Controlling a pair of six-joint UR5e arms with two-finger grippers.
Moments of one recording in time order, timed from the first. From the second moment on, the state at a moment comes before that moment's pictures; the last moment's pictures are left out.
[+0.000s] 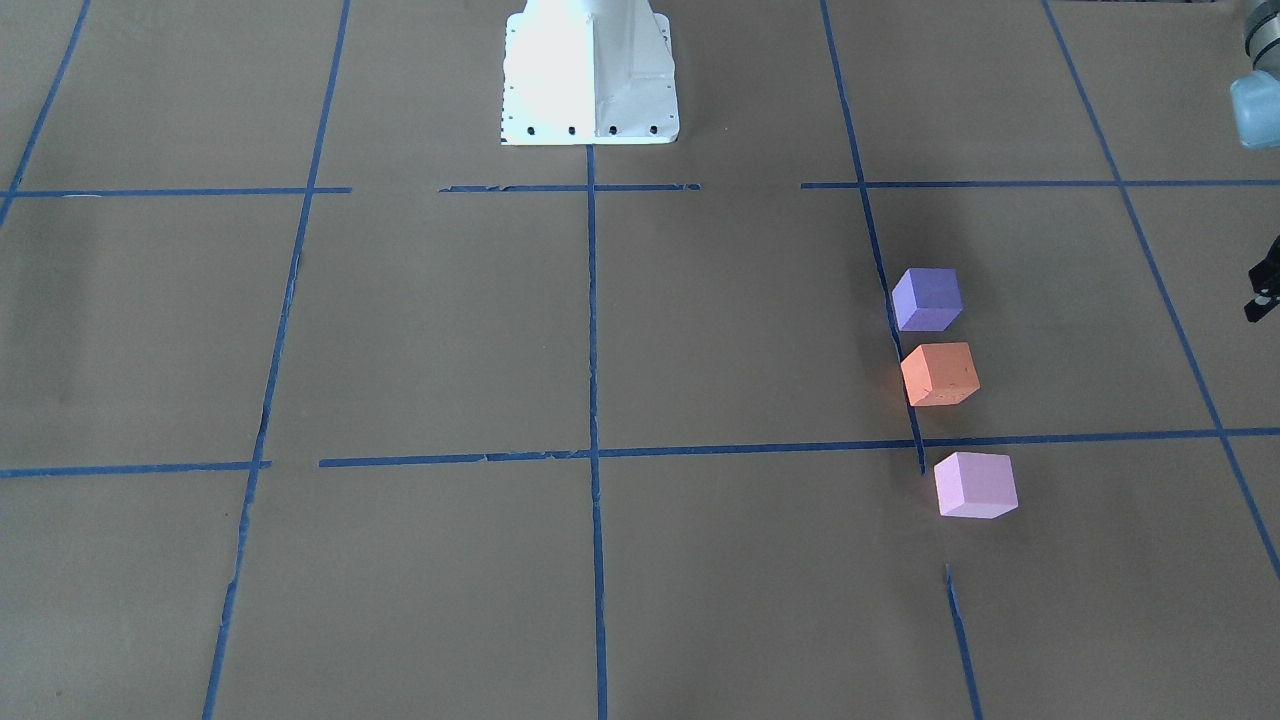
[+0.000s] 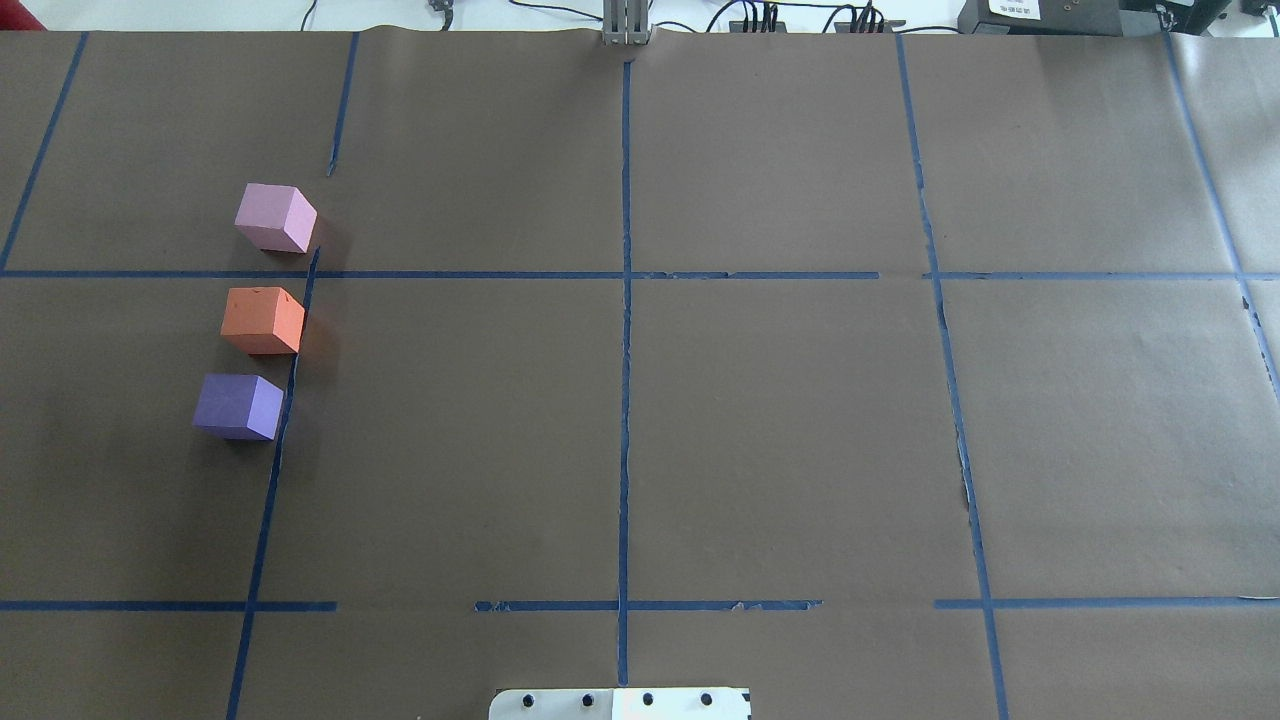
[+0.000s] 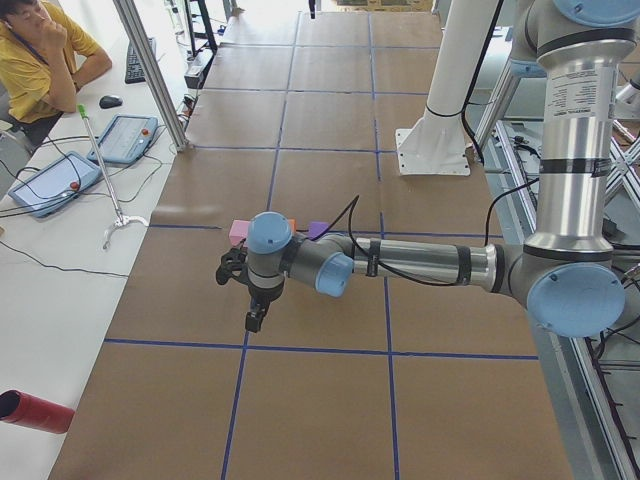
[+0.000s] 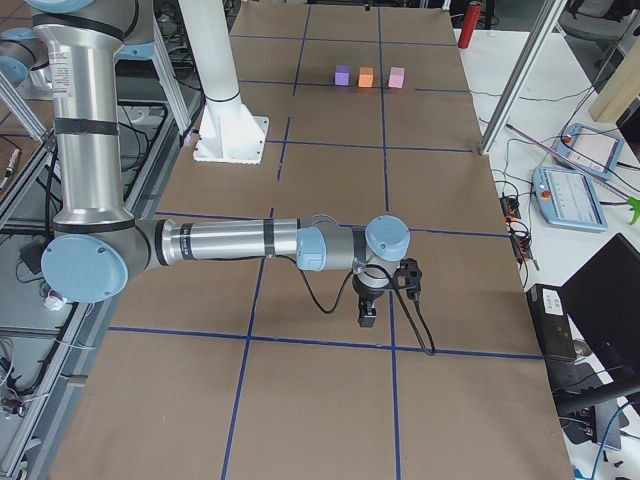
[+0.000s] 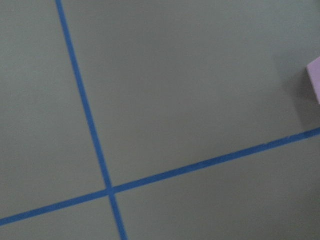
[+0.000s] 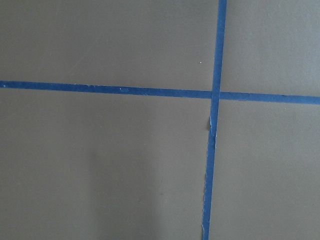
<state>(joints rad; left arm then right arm) -1.44 -1.52 -1.63 -1.89 -2.24 -0.04 1.46 -1.56 1.64 -1.61 2.38 0.06</state>
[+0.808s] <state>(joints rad) -1.45 -1.53 -1.59 -1.90 -2.27 -0.12 1.46 -1.56 1.64 -1.61 2.38 0.06</state>
